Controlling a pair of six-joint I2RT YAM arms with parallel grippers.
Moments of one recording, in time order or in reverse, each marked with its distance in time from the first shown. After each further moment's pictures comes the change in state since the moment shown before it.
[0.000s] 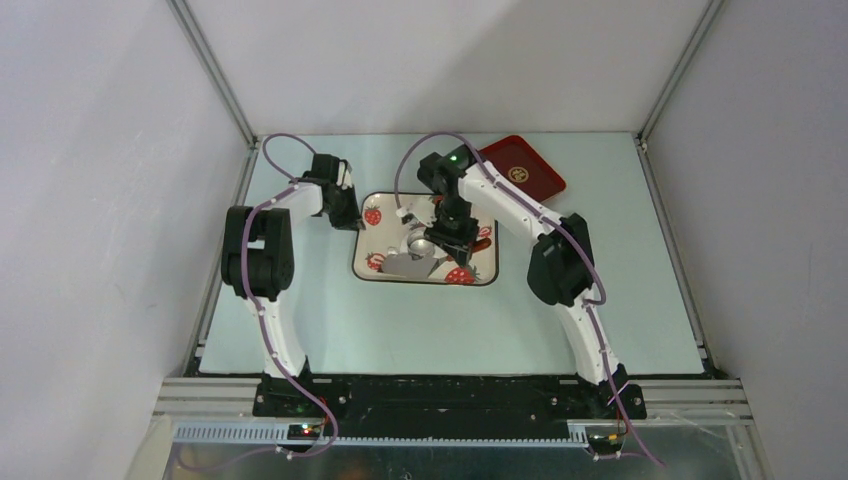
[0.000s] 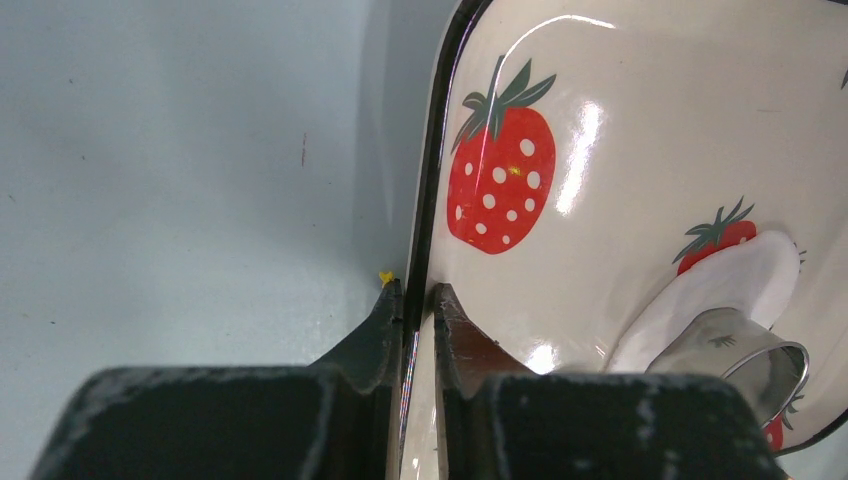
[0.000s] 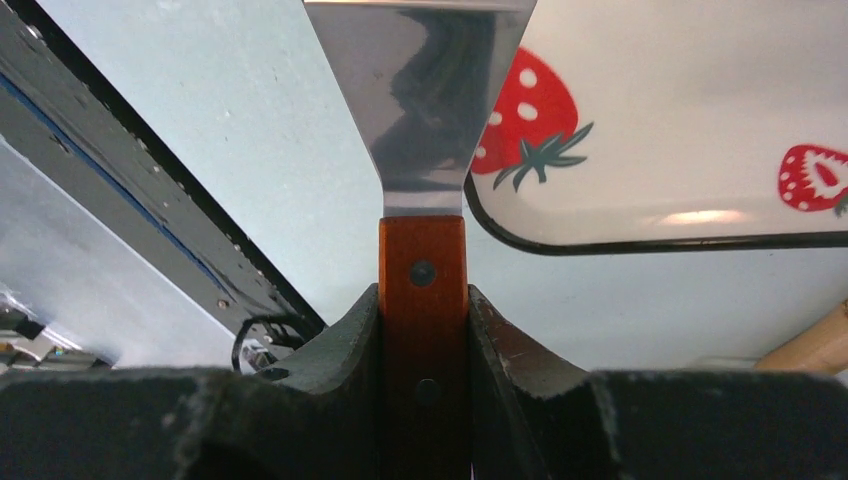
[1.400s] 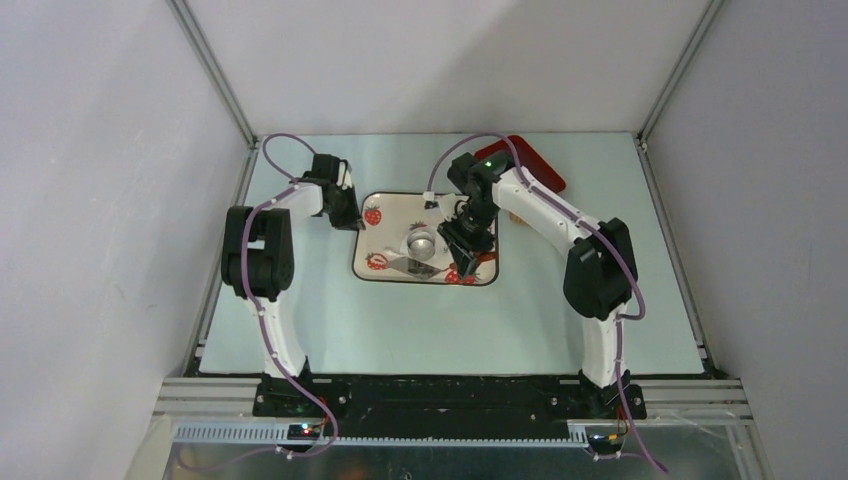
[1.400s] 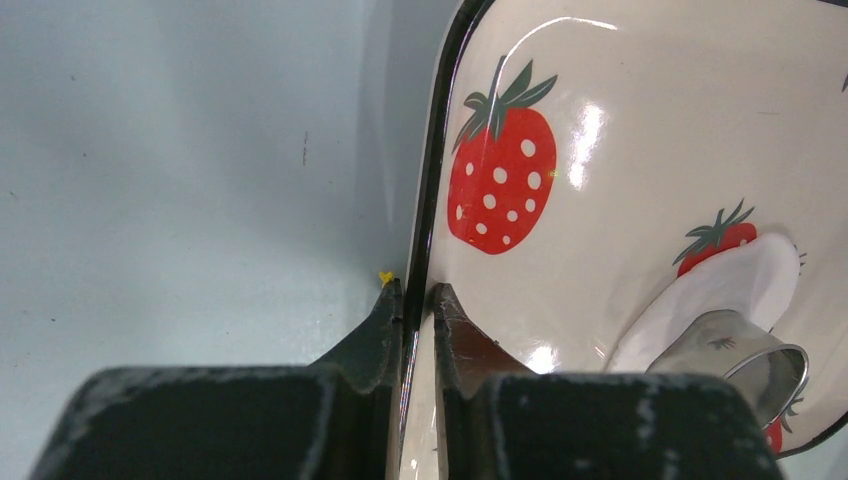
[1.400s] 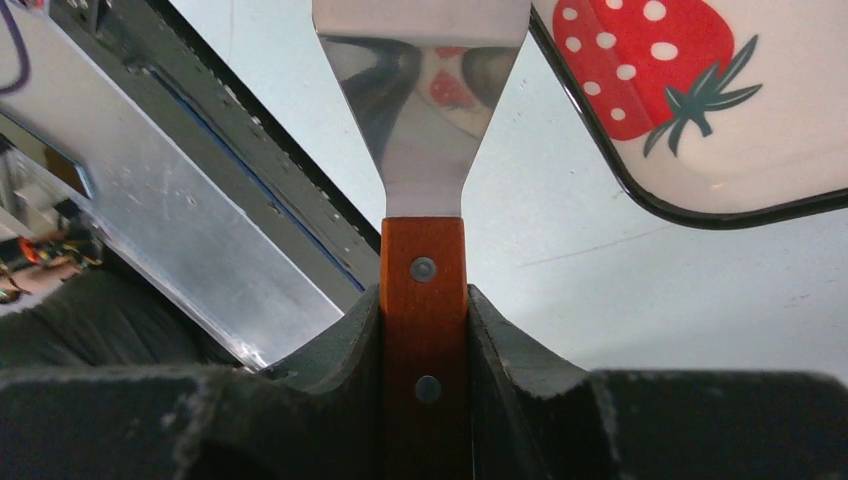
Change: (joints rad) left arm -0.002 -0.002 -0.002 0.002 -0.004 -0.003; right arm -0.082 -0.248 -0.357 0.211 -0.256 0.329
